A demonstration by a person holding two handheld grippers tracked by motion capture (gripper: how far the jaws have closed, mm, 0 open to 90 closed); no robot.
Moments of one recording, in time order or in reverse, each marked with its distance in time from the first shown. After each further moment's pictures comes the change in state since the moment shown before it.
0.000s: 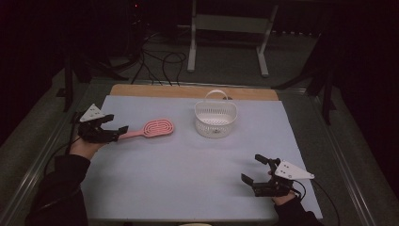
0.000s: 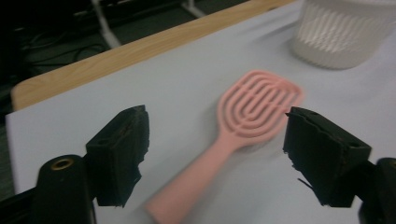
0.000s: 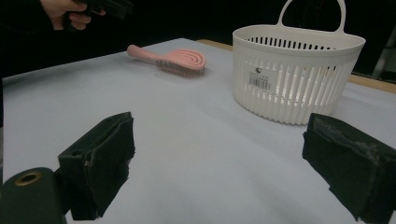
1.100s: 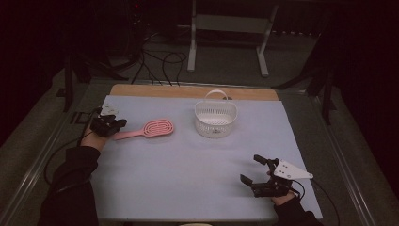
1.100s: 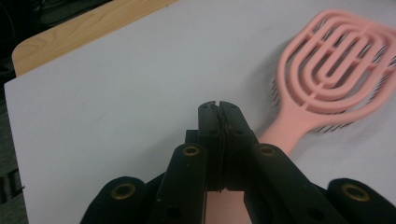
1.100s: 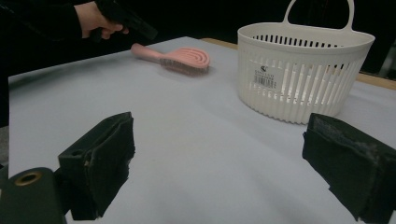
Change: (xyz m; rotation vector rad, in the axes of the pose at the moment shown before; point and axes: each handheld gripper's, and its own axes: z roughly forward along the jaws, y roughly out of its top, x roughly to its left) left arm 0.017 -0.009 0.058 0.199 0.074 0.049; right arm 0.001 -0.001 0.002 0.001 0.018 0.001
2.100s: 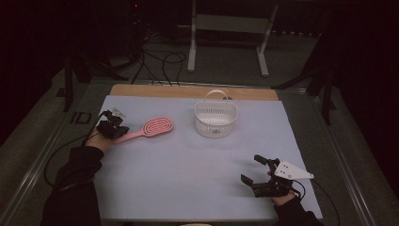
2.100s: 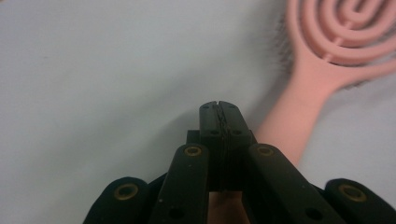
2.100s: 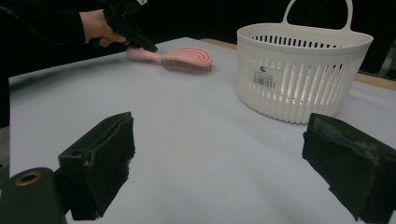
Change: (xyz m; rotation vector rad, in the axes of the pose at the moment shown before) left arm -0.011 -0.002 0.019 0.191 -0.021 0.009; right arm -0.001 0.000 -0.001 -0.001 -0.002 0.005
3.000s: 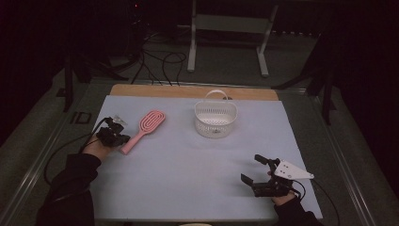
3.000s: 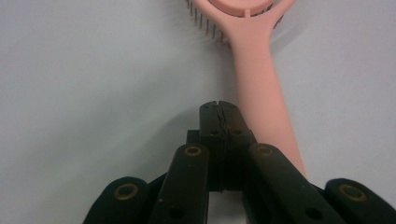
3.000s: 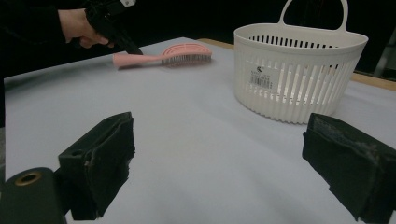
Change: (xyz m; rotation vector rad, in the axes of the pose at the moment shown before) left arm -0.018 -0.011 -0.016 0.044 -0.061 0.019; right arm 0.001 0.001 0.000 0.002 -0.014 0.000
